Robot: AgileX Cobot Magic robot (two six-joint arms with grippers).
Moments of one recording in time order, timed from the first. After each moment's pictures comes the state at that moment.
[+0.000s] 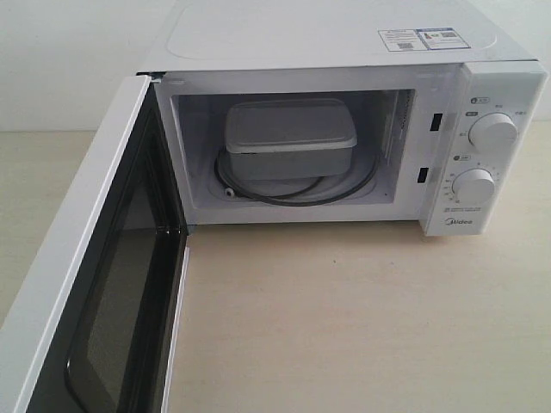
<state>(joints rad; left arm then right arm) 0.06 0.00 -0.56 -0.37 0.55 0.08 0.02 0.01 0.00 -0.10 0.36 0.11</state>
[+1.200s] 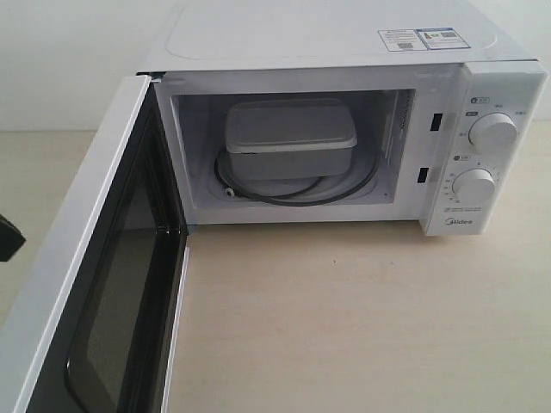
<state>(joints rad) -0.13 1.07 -0.96 -0.27 1.13 0.61 0.02 0.01 0.00 -0.10 0.36 0.11</state>
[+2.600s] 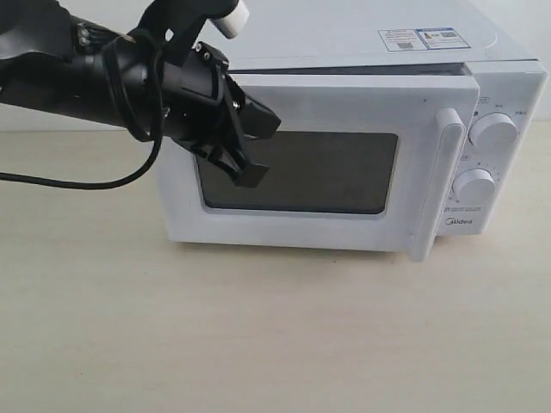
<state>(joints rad) -0.50 1.50 -1.10 -0.71 0.36 1.06 0.02 0.01 0.00 -0.10 0.36 0.11</state>
